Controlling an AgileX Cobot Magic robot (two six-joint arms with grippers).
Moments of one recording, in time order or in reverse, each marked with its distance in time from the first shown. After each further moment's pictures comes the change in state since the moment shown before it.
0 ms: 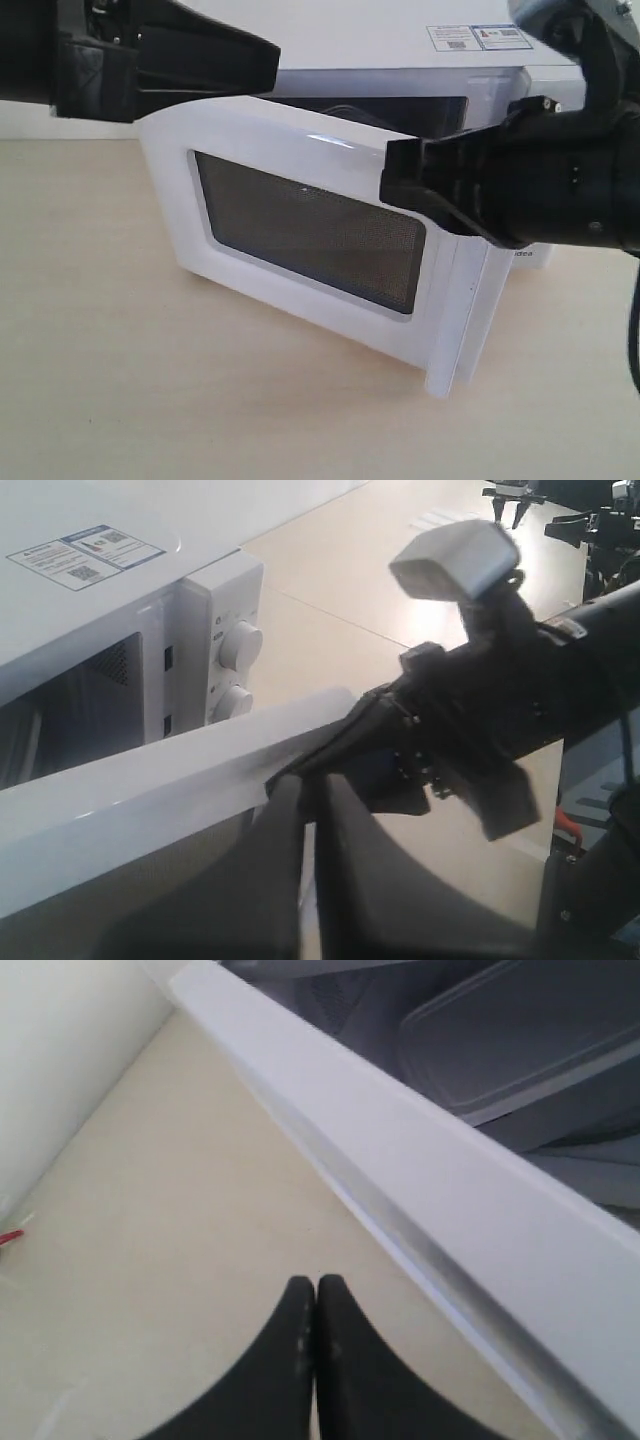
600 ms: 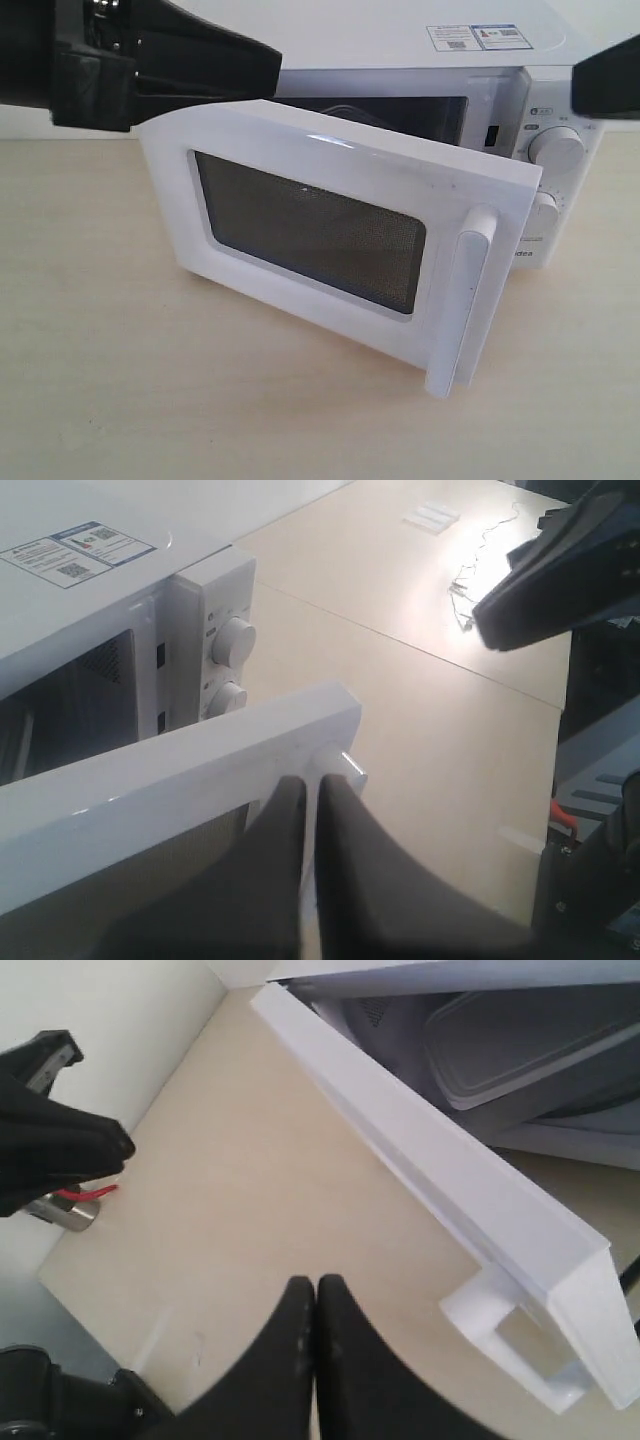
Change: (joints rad) left arm 0.000 0.000 0.001 0.000 0.013 0.012; right arm -0.605 -0.250 -0.242 -0.082 0.884 0.077
